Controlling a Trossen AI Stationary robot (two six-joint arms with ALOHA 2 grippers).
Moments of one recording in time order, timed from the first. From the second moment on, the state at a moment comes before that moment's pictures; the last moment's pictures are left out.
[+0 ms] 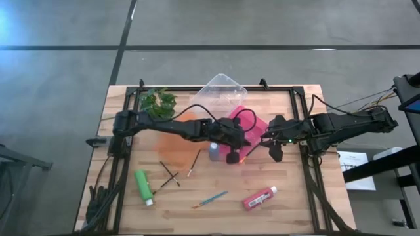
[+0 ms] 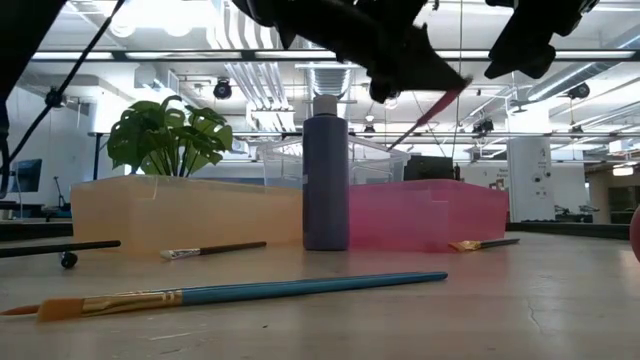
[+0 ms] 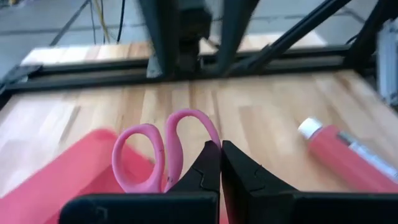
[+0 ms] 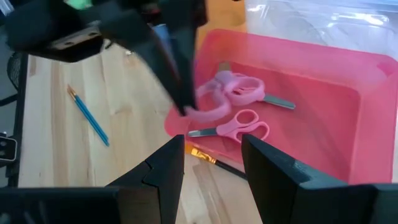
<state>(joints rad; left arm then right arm) 0.00 2.03 1.55 0.00 0.07 0.07 0.16 0.89 0.85 -0.73 0.18 0.52</state>
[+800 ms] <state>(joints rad) 0.02 1.98 1.54 0.00 -0.03 0.10 0.16 0.89 0.85 -0.73 0.19 0.52</state>
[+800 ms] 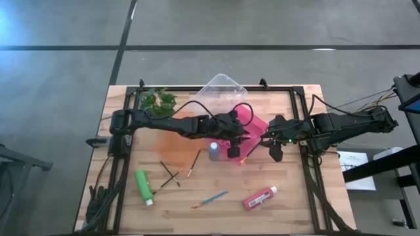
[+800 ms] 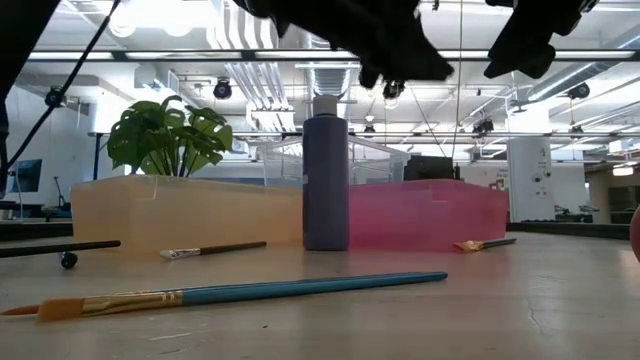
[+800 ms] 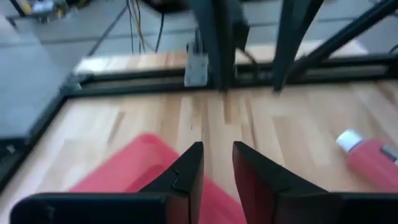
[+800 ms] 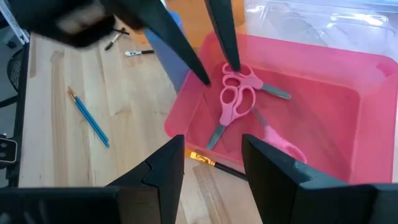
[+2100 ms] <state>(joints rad) -0.33 1.50 1.44 -0.99 -0.09 -0.26 0.16 0.89 0.85 -0.72 0.21 0.48</state>
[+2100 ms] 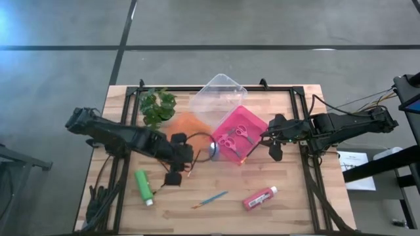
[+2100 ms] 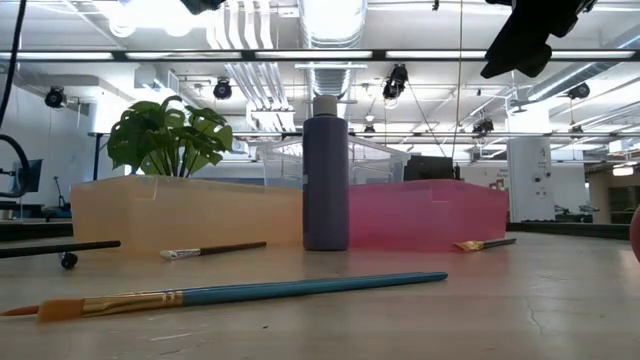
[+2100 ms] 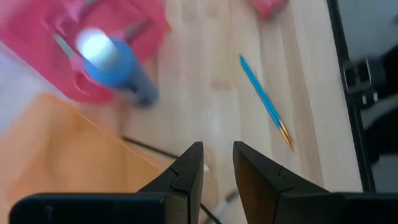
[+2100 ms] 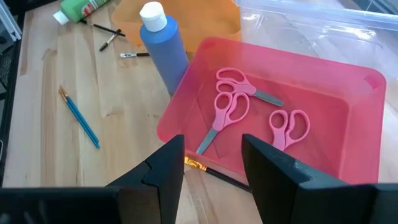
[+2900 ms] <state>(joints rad) -0.52 1.50 1.38 -1.00 0.21 -0.51 0.16 0.89 0.85 -0.67 0.21 0.48</state>
